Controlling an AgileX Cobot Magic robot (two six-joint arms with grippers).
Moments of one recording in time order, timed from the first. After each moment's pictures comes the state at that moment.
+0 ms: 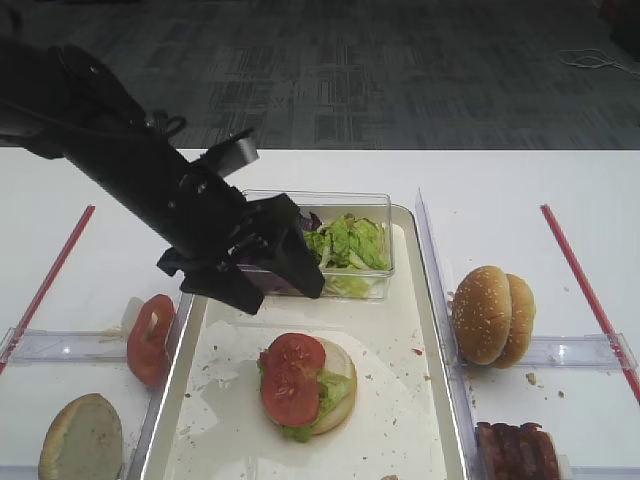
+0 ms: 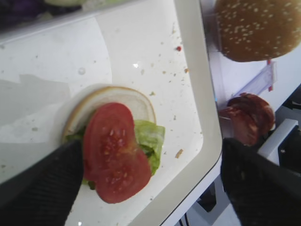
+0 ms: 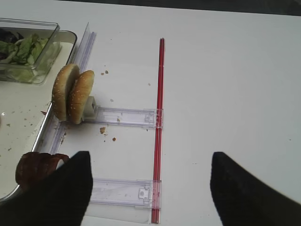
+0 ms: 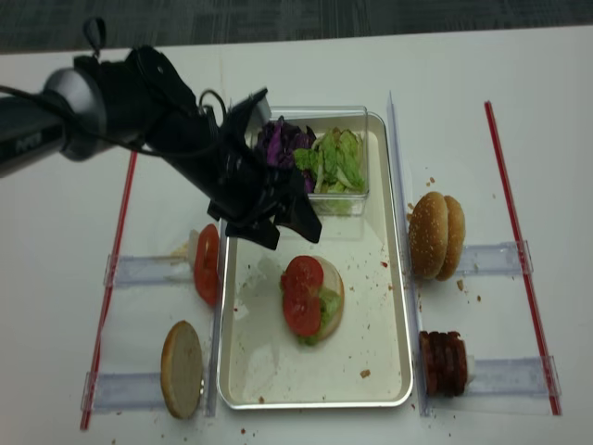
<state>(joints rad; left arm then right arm) -0.35 1.83 -1.20 -0.85 1.03 0.45 -0.03 -0.02 -0.49 0.06 1.12 -0.11</state>
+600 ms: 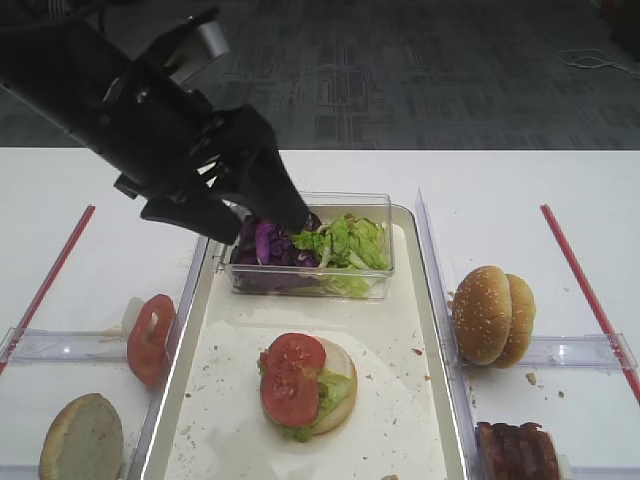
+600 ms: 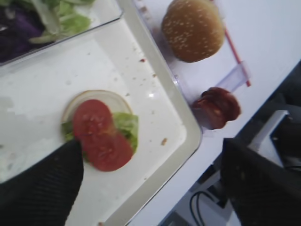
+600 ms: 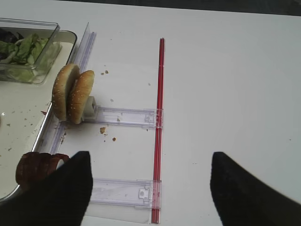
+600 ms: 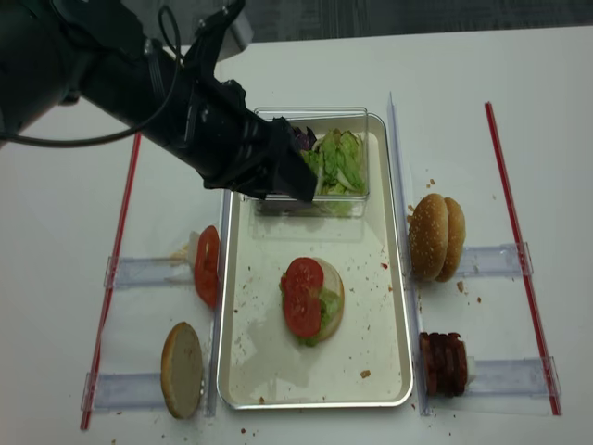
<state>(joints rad) -0.35 1.57 -1.21 -0.71 1.08 0.37 -0.03 -0.02 -0.49 0.06 1.12 -0.11</state>
